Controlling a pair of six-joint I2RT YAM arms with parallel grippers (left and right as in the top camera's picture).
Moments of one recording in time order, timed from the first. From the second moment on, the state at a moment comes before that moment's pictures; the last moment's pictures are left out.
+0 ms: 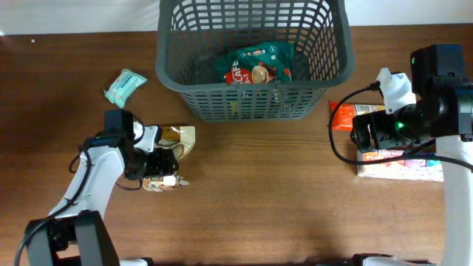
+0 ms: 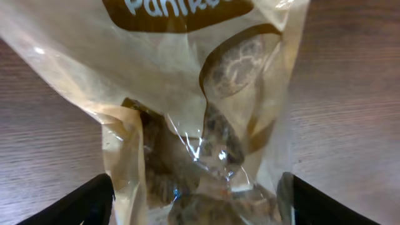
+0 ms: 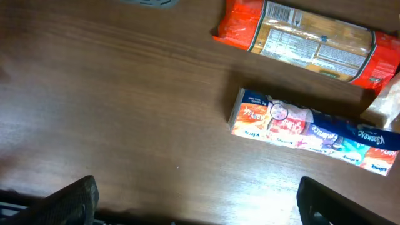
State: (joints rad) left arm 0.11 1.56 0.91 -0.79 0.30 0.09; right arm -0.04 1.45 1.77 -1.59 -0.08 -0.21
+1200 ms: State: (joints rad) left arm 0.12 1.53 0.80 -0.74 0.39 0.06; right arm -0.04 1.45 1.77 -1.67 -0.13 -0.21
